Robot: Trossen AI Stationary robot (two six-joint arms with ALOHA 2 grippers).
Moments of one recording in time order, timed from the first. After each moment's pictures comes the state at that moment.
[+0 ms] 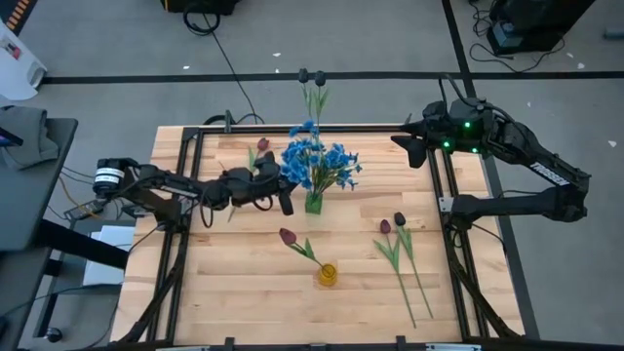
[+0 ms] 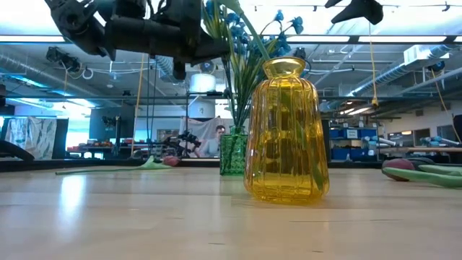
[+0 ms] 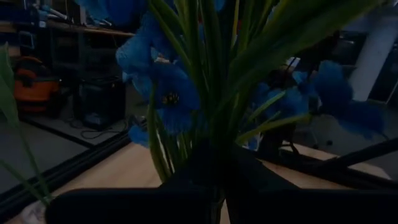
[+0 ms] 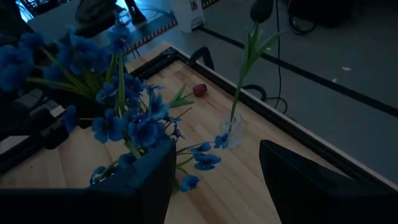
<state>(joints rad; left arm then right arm) 0.07 1.41 0.60 0.88 -0.27 -0.16 -0.42 0.92 1.28 -0.84 0.06 0.34</state>
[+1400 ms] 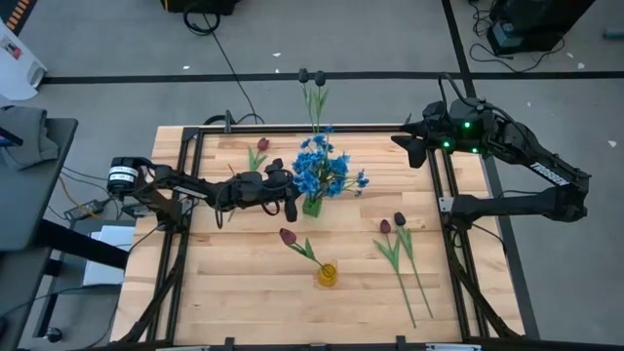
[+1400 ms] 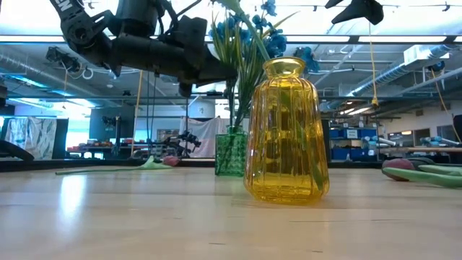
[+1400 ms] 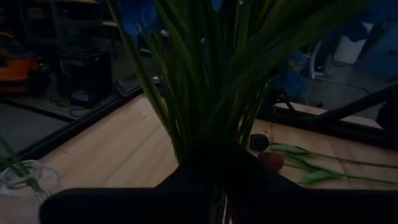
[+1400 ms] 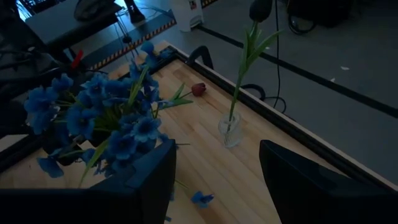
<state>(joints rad) 0.08 1.53 0.60 0.87 -0.19 -0.14 -0.42 0.92 1.28 -0.84 0.06 0.33</state>
